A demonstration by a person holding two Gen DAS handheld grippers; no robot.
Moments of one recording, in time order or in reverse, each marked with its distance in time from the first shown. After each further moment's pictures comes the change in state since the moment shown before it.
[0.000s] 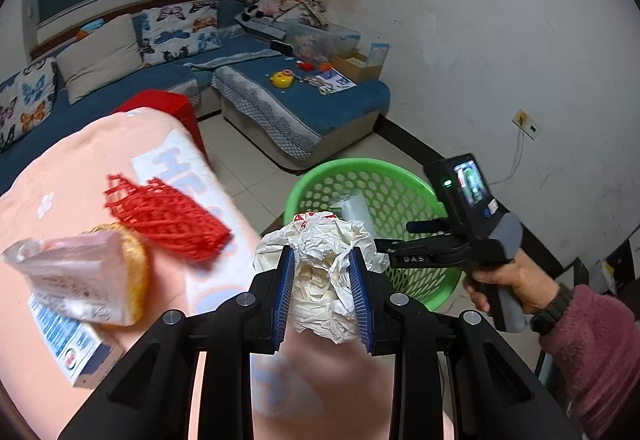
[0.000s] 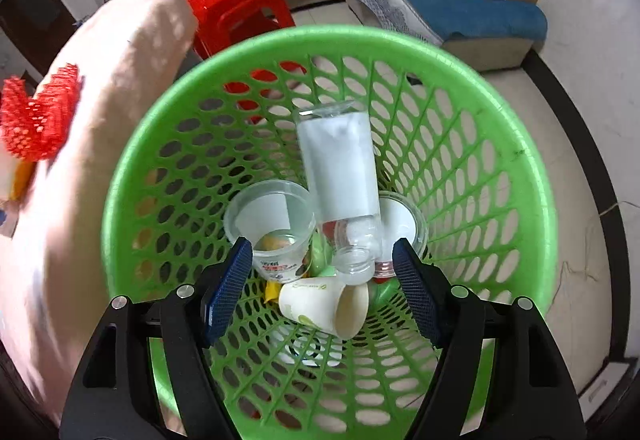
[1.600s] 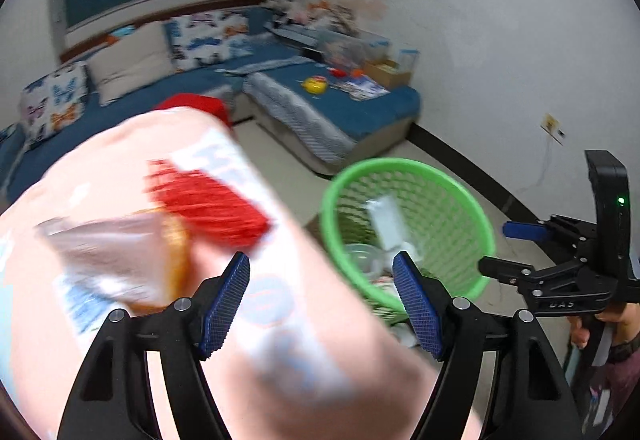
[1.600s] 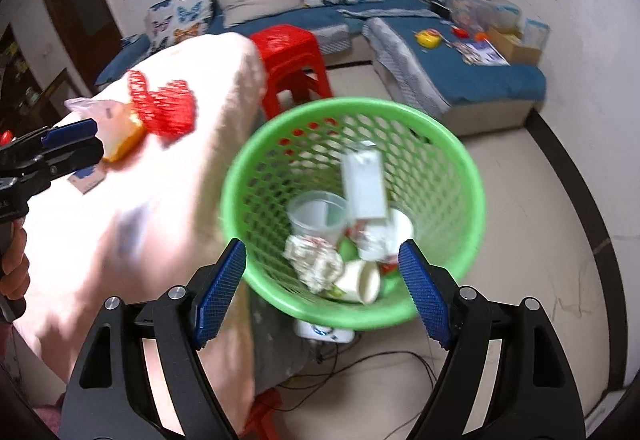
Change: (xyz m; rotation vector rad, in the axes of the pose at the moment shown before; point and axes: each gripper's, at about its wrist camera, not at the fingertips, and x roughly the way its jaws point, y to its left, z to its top) left arm -0.025 0.022 -0.019 -0.052 -0.043 0.157; right arm -0.112 0.043 -0.053 -0.127 -0.203 0.057
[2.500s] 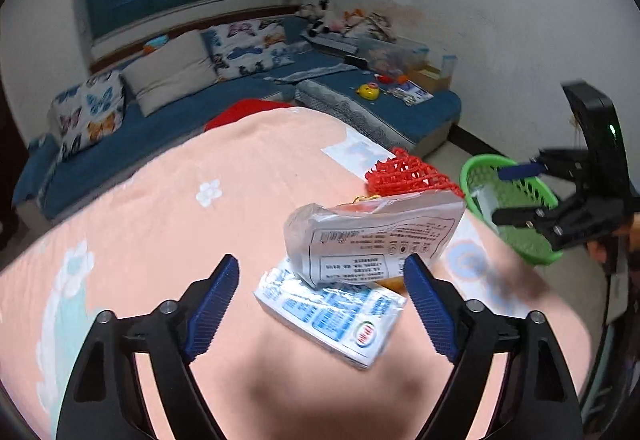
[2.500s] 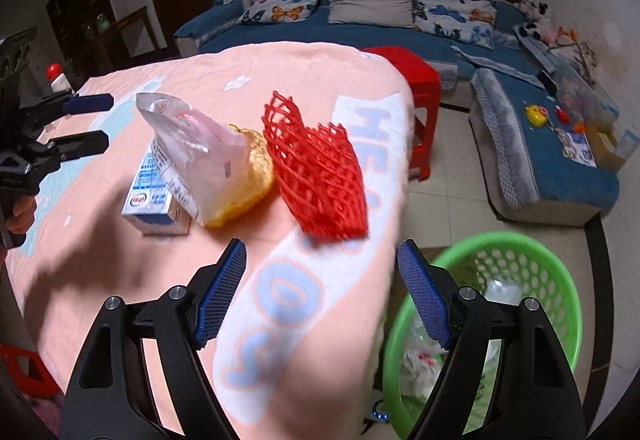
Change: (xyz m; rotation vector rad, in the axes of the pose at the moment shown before) left arm -0.044 0.183 -0.009 0.087 -0.019 0.064; right arm 0.082 0.156 0.100 -0.314 0.001 0.141
